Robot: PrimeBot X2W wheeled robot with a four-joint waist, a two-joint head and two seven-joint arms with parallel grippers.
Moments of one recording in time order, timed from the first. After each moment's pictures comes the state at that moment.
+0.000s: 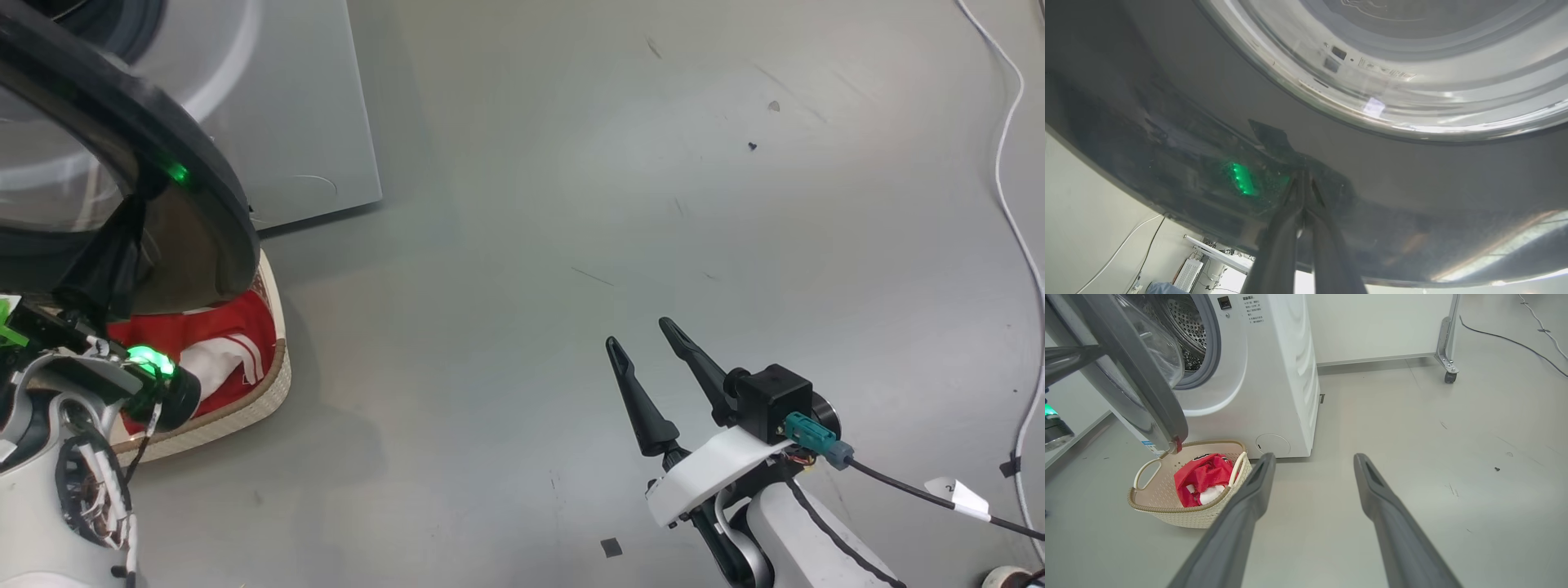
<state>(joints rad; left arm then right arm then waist) -0.52 0.03 0.36 0.41 -1.89 0.12 0.56 -0.24 -0.06 0.53 0.32 0.45 0.12 -0.25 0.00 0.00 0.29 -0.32</state>
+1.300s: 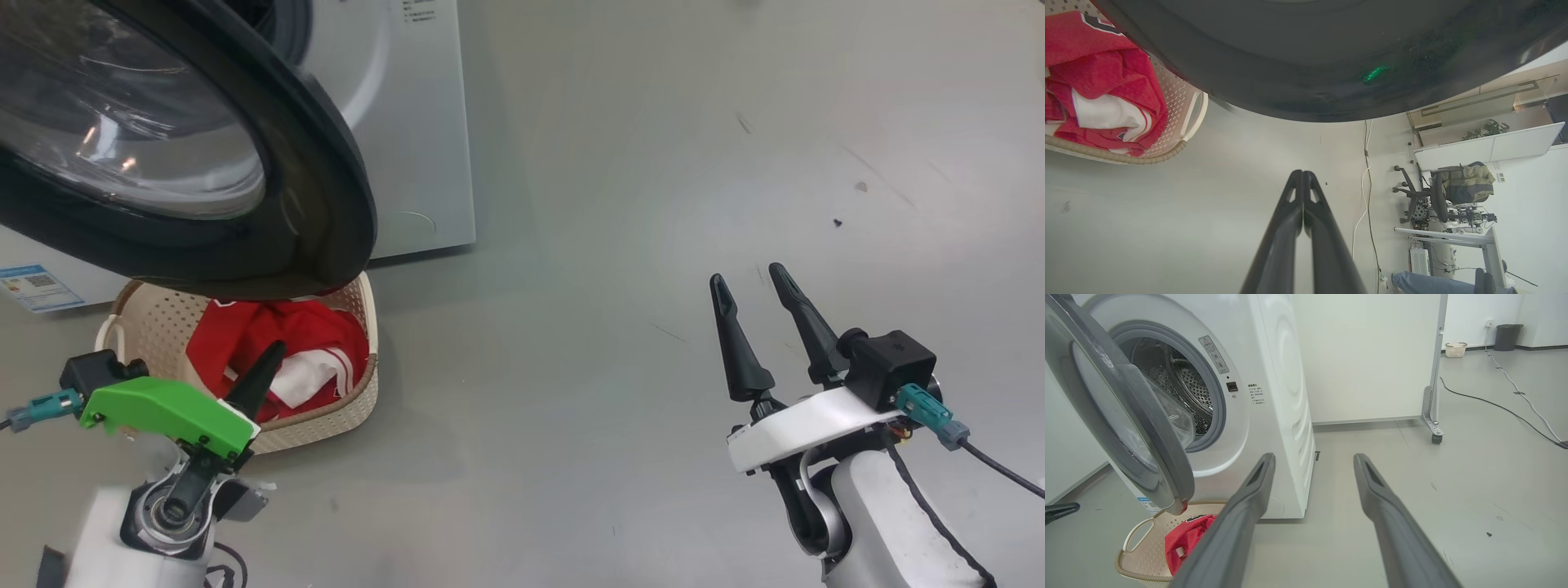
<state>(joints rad) -0.33 0.13 -0.13 0.44 -1.36 -0.12 0.35 -0.22 -0.11 0.33 0.22 0.44 0.12 -0.25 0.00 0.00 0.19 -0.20</state>
